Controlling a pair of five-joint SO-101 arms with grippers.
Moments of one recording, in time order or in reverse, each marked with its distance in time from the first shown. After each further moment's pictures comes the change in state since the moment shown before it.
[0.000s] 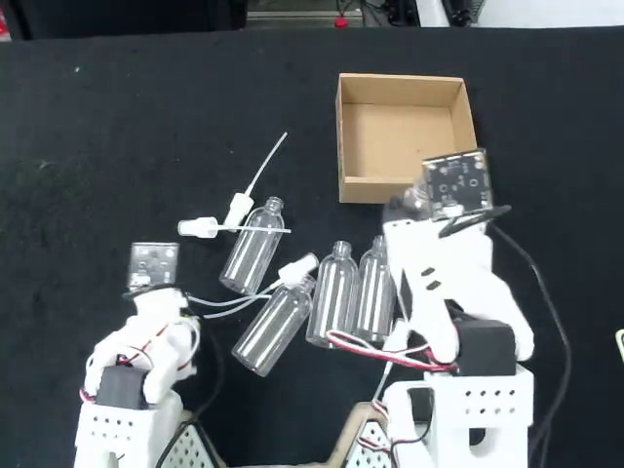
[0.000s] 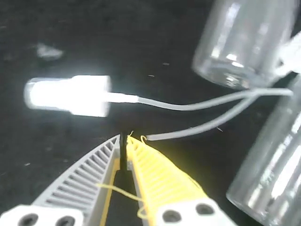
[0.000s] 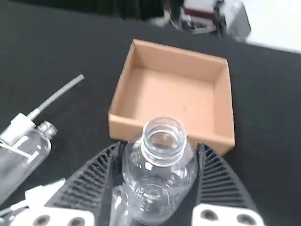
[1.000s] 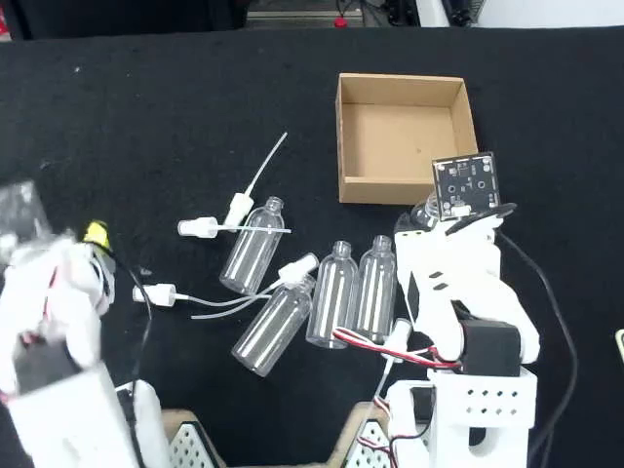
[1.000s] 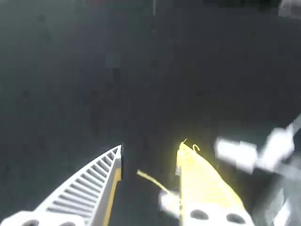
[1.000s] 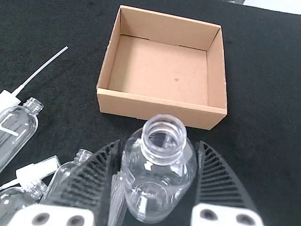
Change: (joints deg) left arm -29.5 31.7 -41.1 -9.1 -6.2; right arm 3.3 0.0 0.0 5.5 0.2
